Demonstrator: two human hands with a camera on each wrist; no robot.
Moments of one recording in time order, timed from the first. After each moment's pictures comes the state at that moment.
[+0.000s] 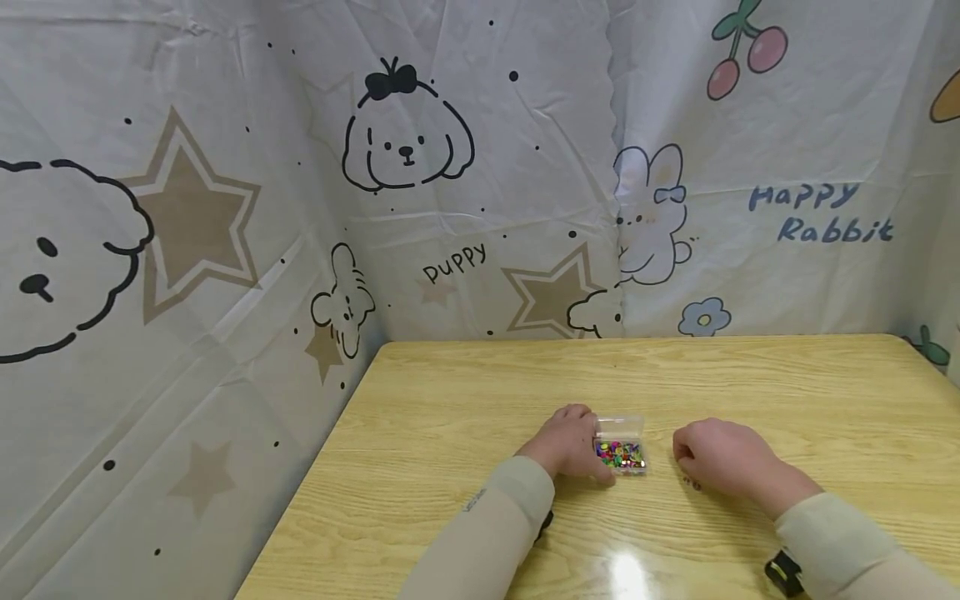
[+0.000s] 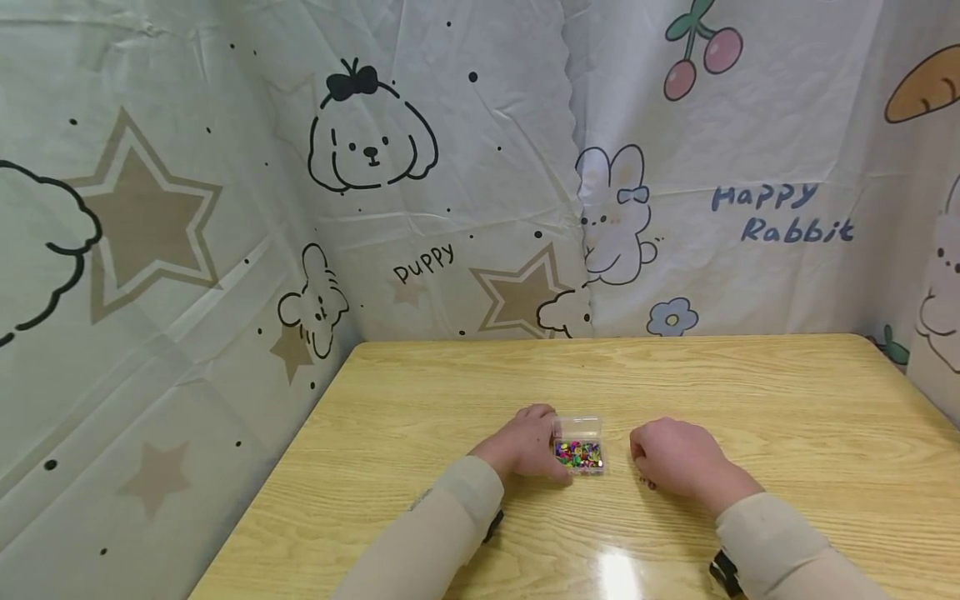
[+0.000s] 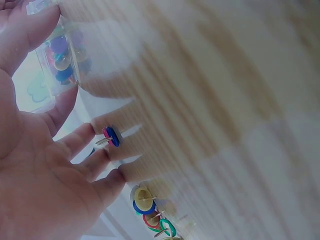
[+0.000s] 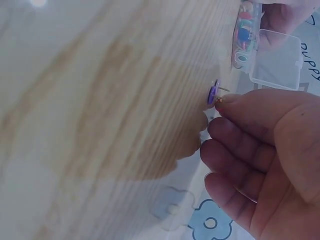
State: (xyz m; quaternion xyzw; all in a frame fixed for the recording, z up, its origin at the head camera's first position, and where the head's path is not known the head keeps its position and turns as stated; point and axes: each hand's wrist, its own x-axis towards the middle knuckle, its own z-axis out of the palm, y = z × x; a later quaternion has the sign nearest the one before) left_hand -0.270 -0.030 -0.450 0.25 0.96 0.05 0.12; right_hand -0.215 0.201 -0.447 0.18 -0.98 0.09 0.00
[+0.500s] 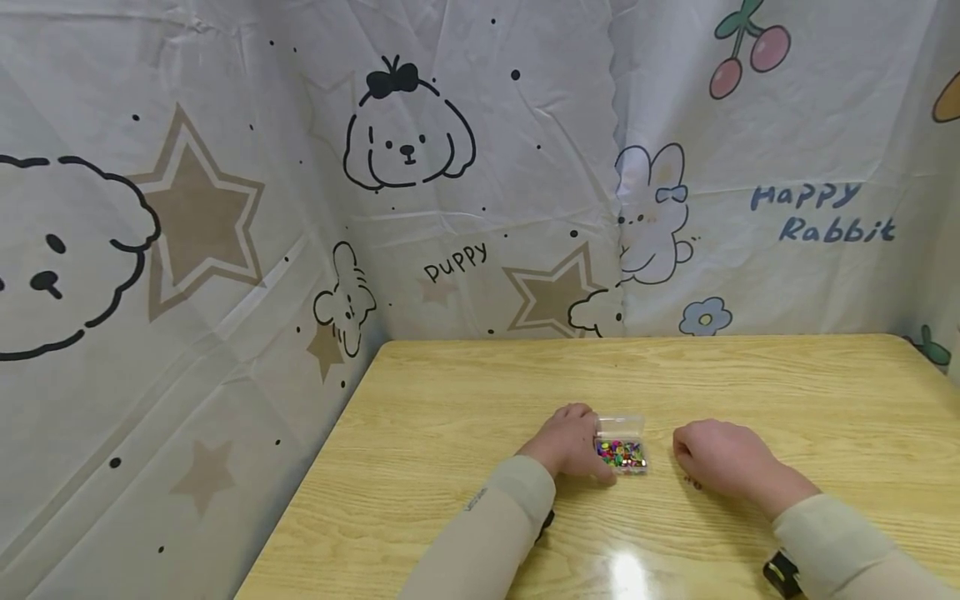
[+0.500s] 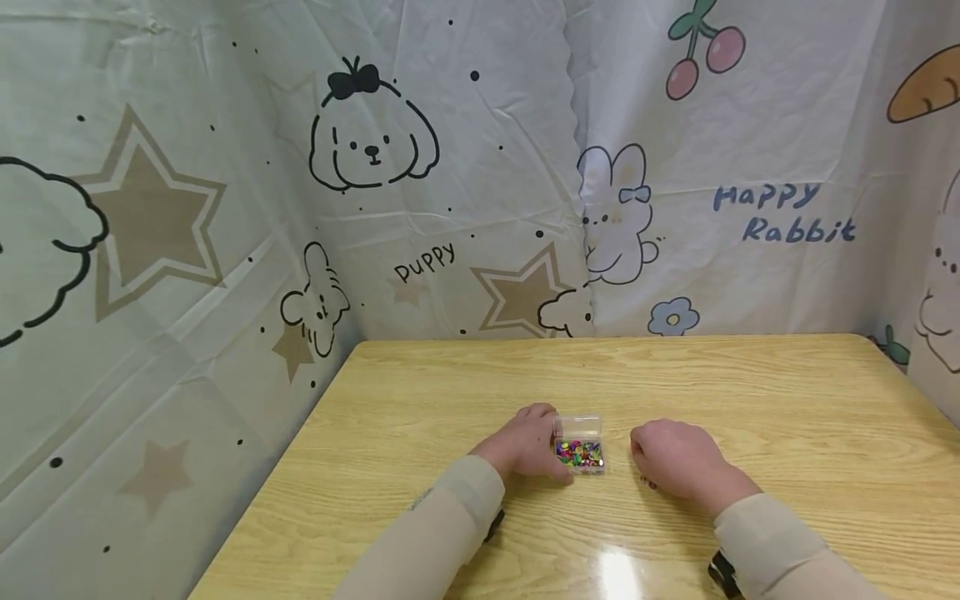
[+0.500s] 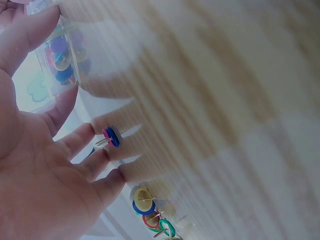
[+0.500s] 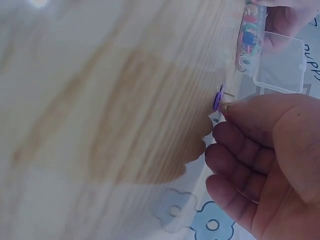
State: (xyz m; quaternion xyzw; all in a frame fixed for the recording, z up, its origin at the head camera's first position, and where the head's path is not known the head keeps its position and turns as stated) left_hand -0.268 -0.031 -0.448 0.25 0.96 0.06 0.13; right_hand -0.217 0.198 -0.452 0.18 -0.98 0.07 0.02
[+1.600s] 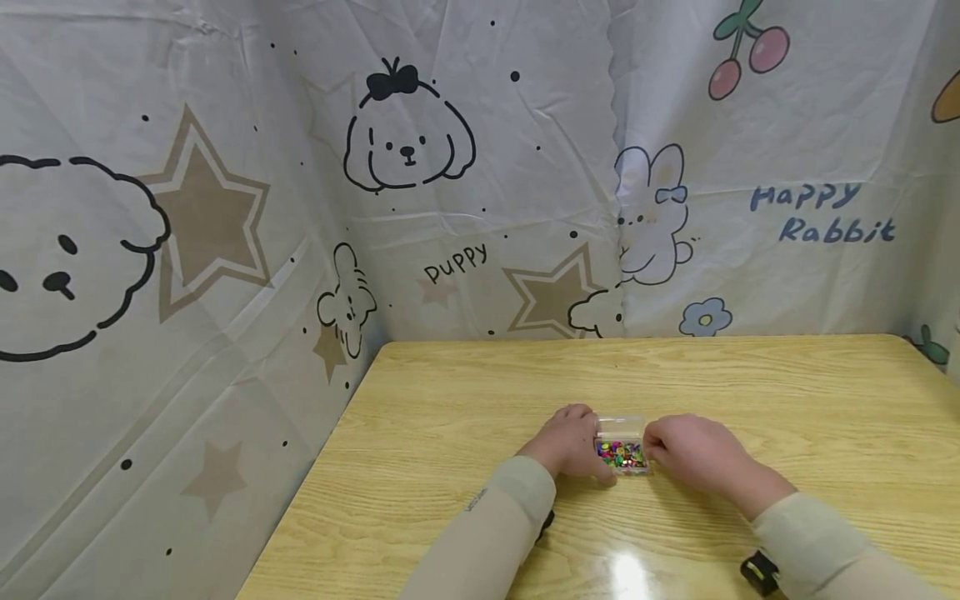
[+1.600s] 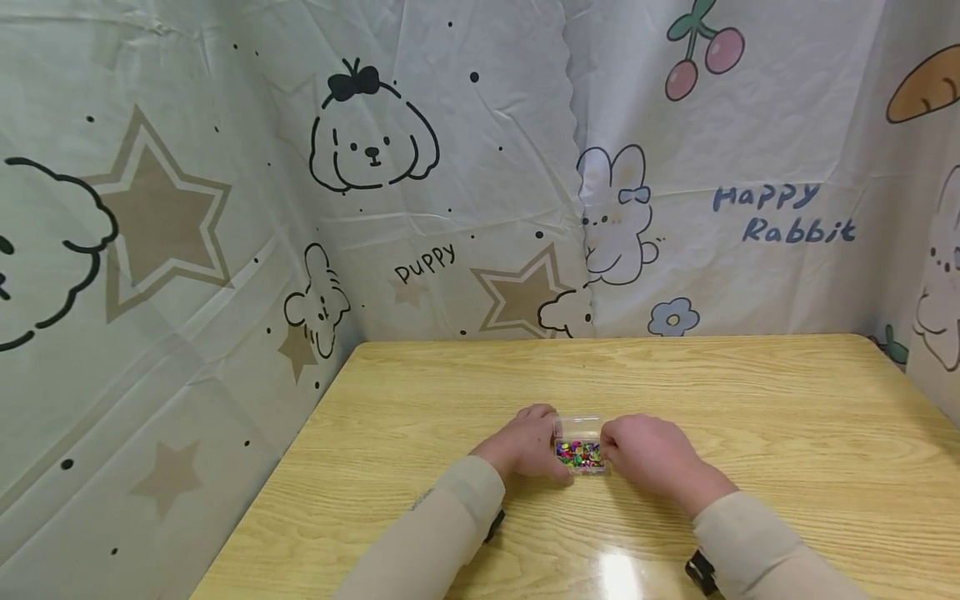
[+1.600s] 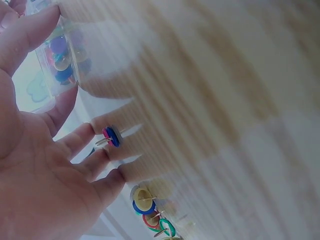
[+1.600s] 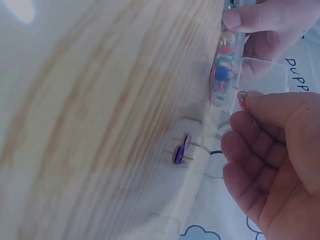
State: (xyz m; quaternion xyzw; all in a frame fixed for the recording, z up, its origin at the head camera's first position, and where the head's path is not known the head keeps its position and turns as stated) left_hand -0.269 -0.031 -0.449 0.24 0.96 0.07 0.13; right_hand -0.219 0.169 -0.439 0.20 -0.97 0.13 0.03
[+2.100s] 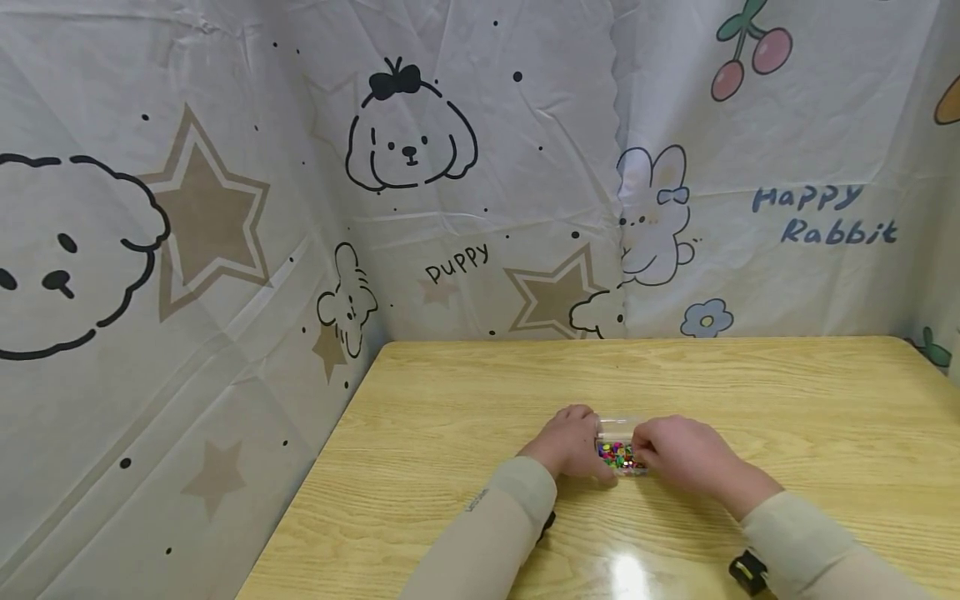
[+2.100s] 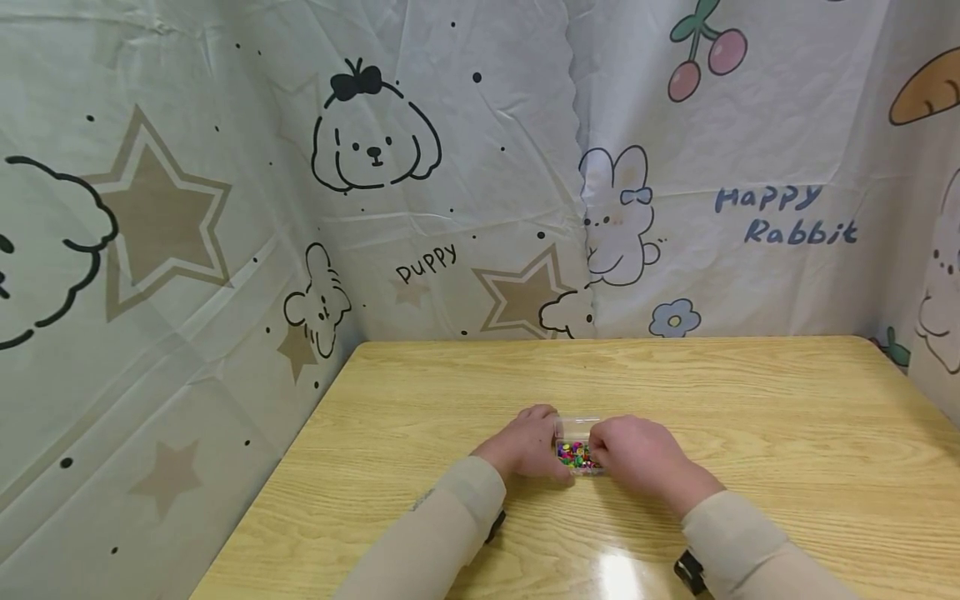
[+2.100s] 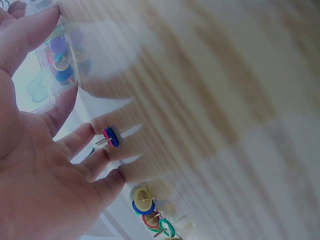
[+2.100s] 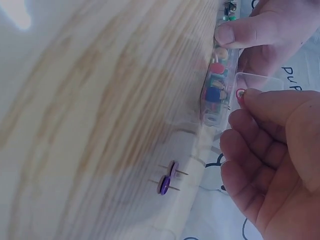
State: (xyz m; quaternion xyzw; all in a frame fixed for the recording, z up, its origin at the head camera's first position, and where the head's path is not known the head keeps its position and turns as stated) left_hand -0.268 -0.032 -0.448 0.25 0.96 0.06 0.13; right_hand -0.222 0.155 -0.440 0.21 -0.97 0.14 0.04
